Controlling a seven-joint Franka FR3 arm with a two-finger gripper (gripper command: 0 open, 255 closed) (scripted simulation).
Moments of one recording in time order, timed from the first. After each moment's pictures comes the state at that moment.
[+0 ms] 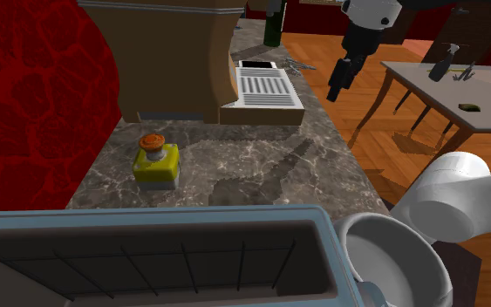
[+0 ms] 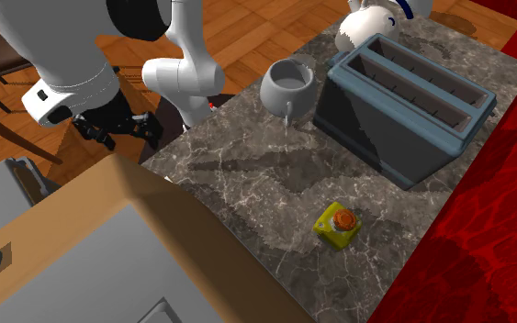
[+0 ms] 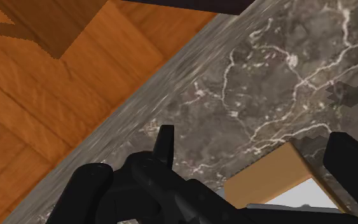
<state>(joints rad) -0.01 -0.81 -0.01 -2.39 -0.03 1.63 -0.12</state>
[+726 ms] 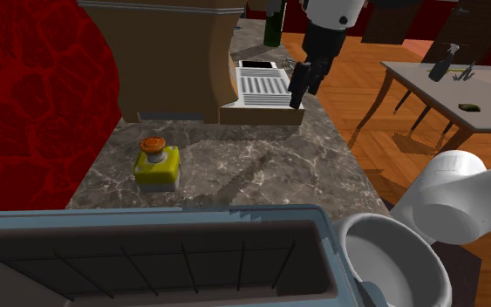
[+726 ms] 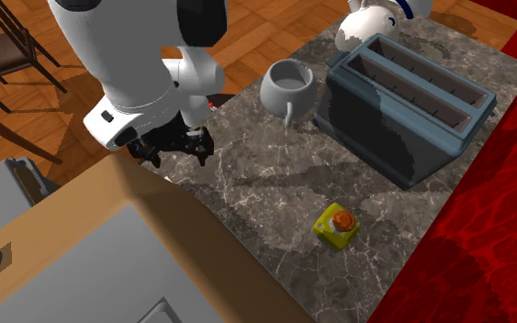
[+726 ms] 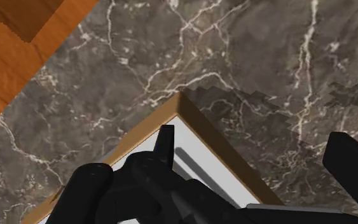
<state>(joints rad) 0.06 -0.67 0.16 -2.28 0.09 1.67 0.05</state>
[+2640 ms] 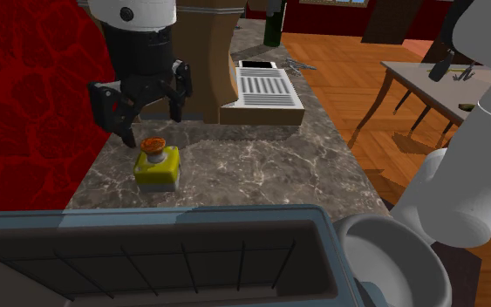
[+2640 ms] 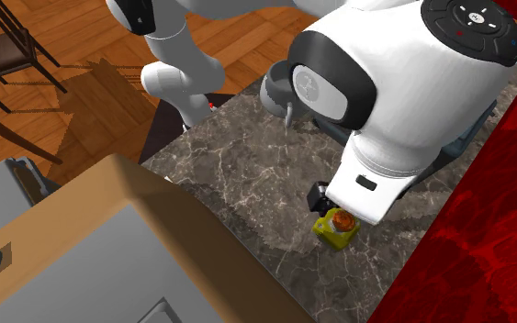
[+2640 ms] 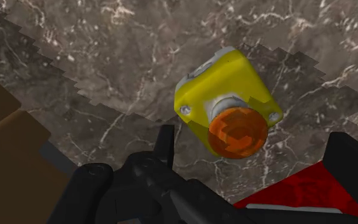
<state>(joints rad) 0.21 0.09 0.62 -1.53 -0.07 1.70 0.62</state>
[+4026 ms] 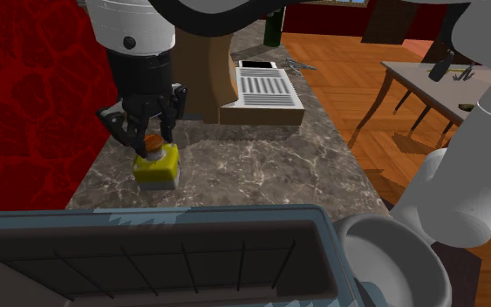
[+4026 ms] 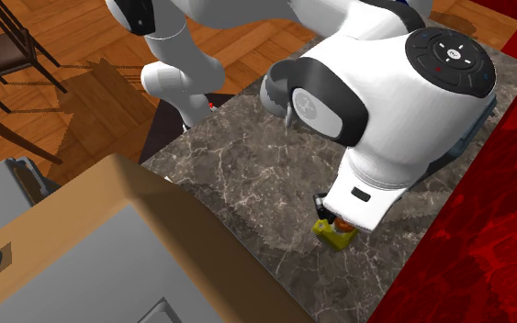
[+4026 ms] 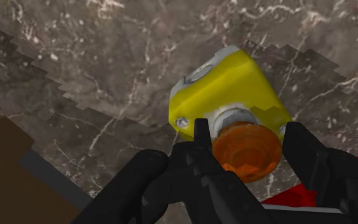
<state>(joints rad) 0.21 0.10 0.62 -1.59 -0.07 1.78 0.63</state>
